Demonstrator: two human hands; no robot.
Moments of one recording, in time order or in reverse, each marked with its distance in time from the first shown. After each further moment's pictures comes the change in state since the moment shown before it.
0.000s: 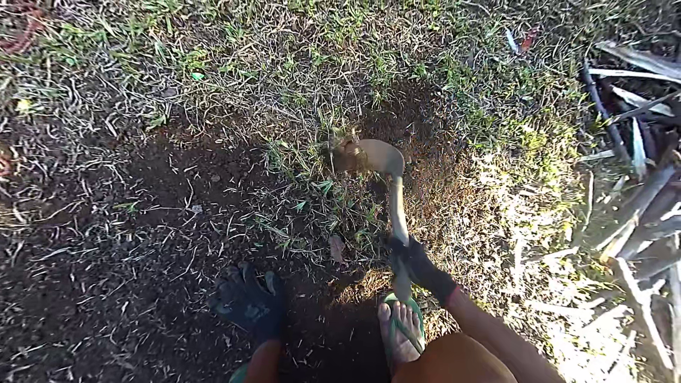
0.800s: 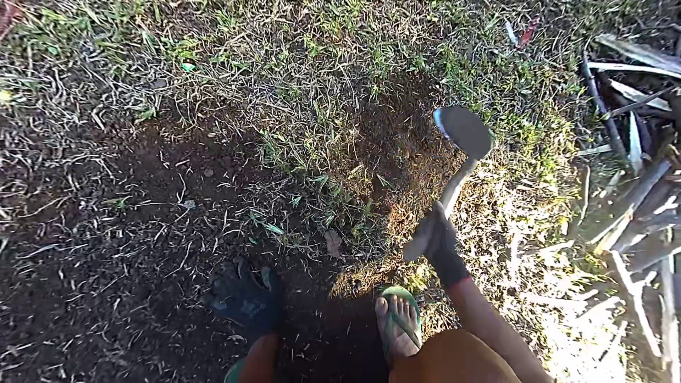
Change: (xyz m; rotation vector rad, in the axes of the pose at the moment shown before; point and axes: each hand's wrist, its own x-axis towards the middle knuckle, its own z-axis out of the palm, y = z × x) left_hand -0.003 -0.006 0.006 0.012 0.027 0.021; right_hand 0.005 -0.034 -0.018 0.558 0.342 -0.221
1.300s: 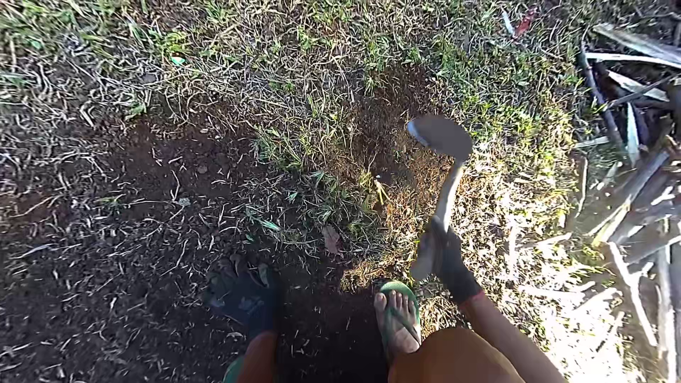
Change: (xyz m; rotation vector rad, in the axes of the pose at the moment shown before) left_hand 0.001 0.001 -0.006 0.011 -0.032 -0.006; right_hand -0.031 -0.005 -0.031 -0.223 -0.045 0.033
